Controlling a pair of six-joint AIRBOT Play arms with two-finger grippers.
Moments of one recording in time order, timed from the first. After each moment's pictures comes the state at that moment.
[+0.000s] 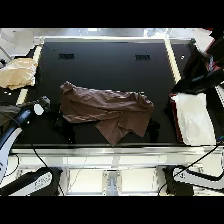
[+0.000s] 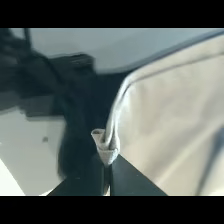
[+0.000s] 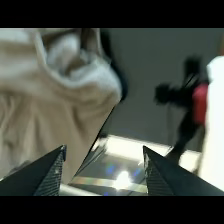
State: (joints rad) left arm 0.06 -1.18 0.70 1.42 -0.71 -2.68; right arm -0.27 -1.32 1.36 -1.12 1.46 1.25
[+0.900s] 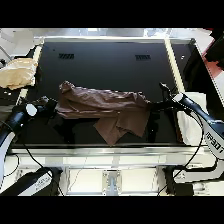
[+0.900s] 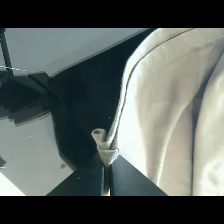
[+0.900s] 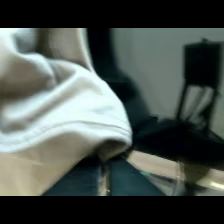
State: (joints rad) left arm 0.09 -1.10 0.70 1.43 -0.70 -2.46; right arm -0.05 -1.50 0.94 -1.01 0.77 1.10
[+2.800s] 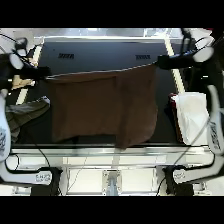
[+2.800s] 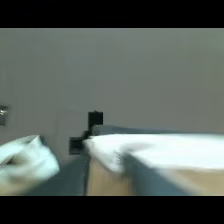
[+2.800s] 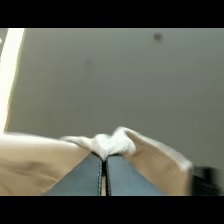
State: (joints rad) left arm 0.08 -1.54 1.54 1.57 -0.98 -1.63; right arm -0.04 -1.63 1.65 -0.97 0.86 1.30
